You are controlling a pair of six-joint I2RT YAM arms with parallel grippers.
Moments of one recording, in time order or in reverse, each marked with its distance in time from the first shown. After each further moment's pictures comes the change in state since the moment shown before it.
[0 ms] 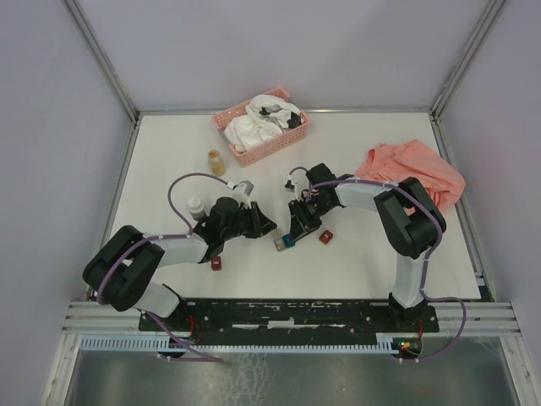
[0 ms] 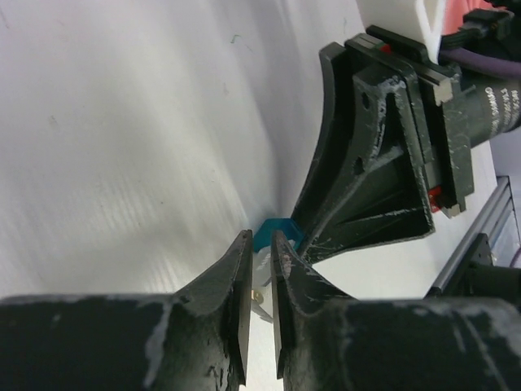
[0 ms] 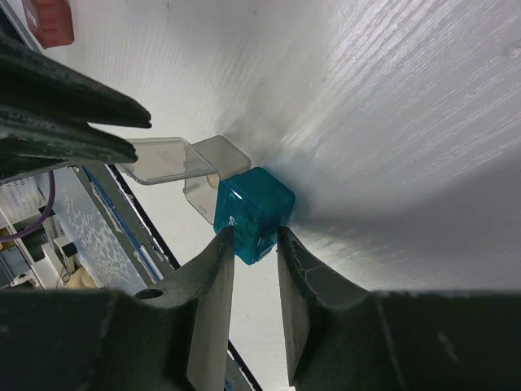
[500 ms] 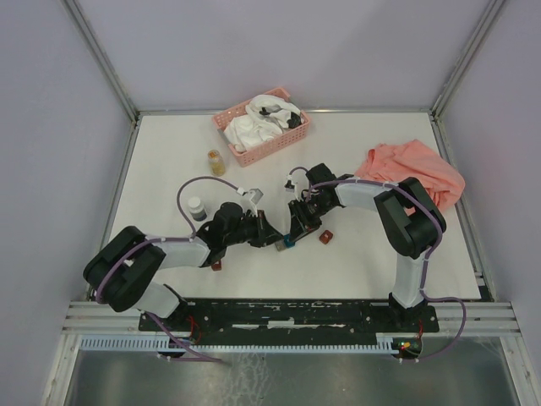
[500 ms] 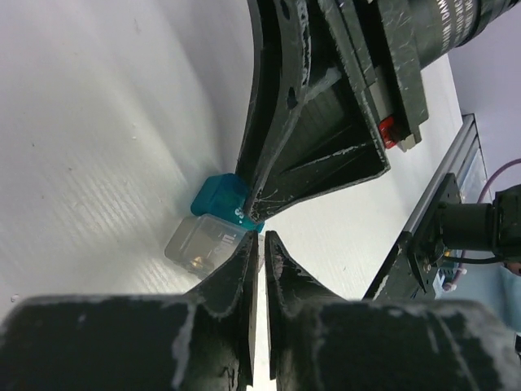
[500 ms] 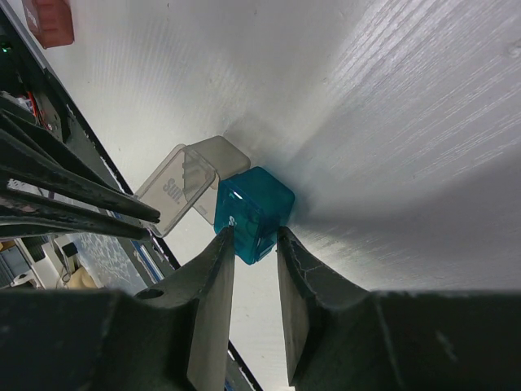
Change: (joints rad) left arm -0.049 -0.017 -0.024 0.025 0.127 -0.003; right arm 0.000 0.000 0.000 0.000 0.000 0.000
